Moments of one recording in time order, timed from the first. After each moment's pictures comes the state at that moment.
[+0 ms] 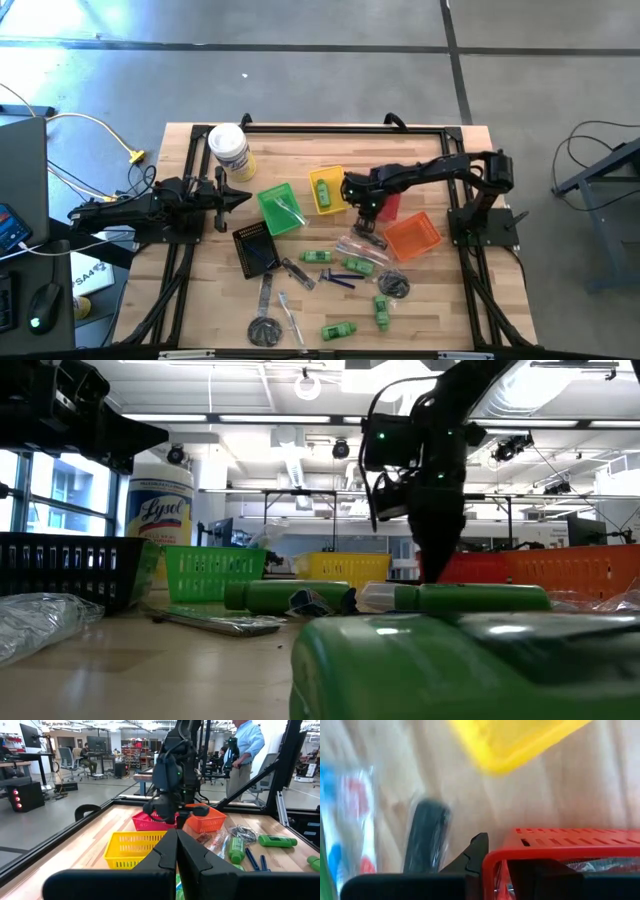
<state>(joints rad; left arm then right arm) 0.11 0.01 0.07 0.04 -0.03 -0.03 -0.19 1.79 1.06 -0.63 -0.13 0.19</state>
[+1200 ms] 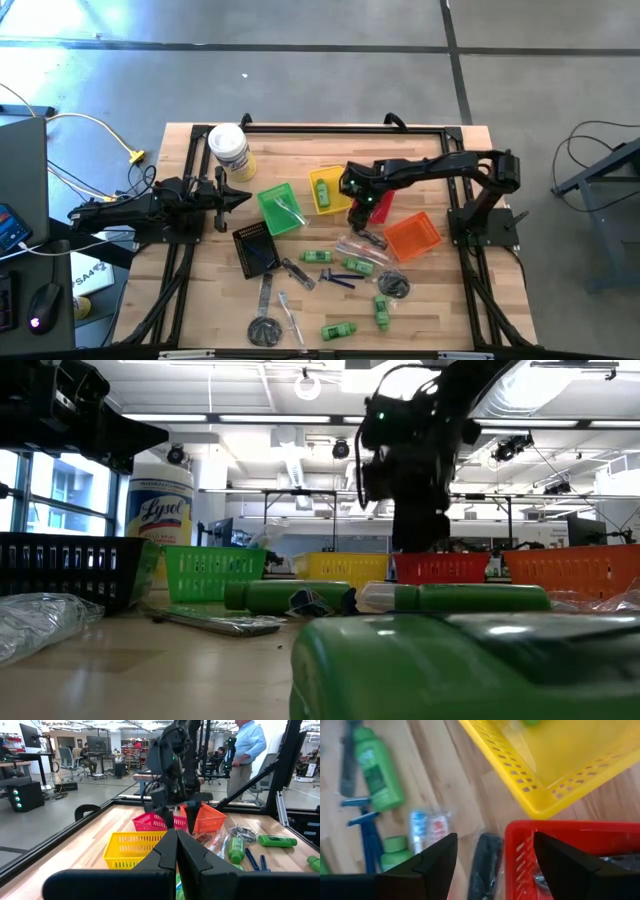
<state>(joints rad) 0.11 0.01 0.07 0.04 -0.03 -0.03 -0.21 1.71 1.06 -0.53 -0.32 0.31</state>
